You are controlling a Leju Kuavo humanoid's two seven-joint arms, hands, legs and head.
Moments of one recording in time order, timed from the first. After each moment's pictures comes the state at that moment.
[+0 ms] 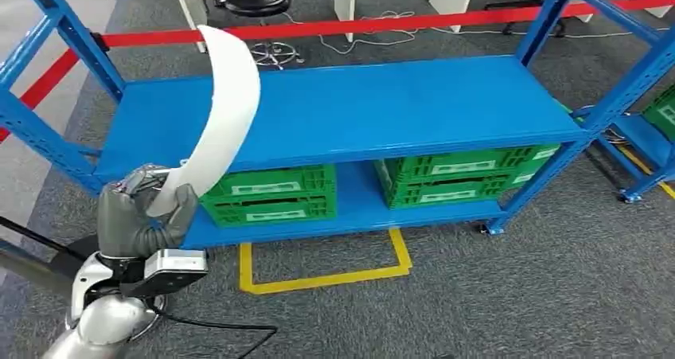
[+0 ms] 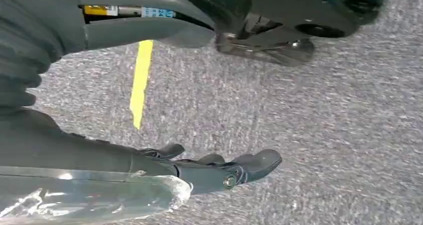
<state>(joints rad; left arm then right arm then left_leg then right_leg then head) -0.08 0.09 -0.52 -1.77 -0.40 0.43 -0.33 0.04 0.16 -0.31 -0.26 0.59 -0.23 -0.33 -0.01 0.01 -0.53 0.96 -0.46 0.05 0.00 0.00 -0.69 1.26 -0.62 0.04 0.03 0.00</state>
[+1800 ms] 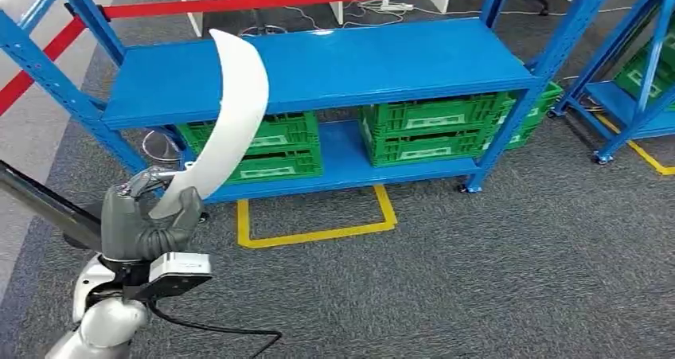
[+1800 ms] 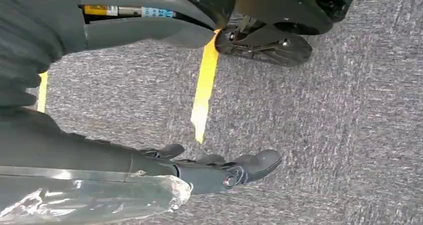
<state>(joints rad) -0.08 0.10 -0.54 -1.77 -0.40 0.43 -0.33 0.04 0.17 -0.31 -0.27 0.59 -0.22 -0.34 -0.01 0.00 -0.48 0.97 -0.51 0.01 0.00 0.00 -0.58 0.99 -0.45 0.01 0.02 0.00</state>
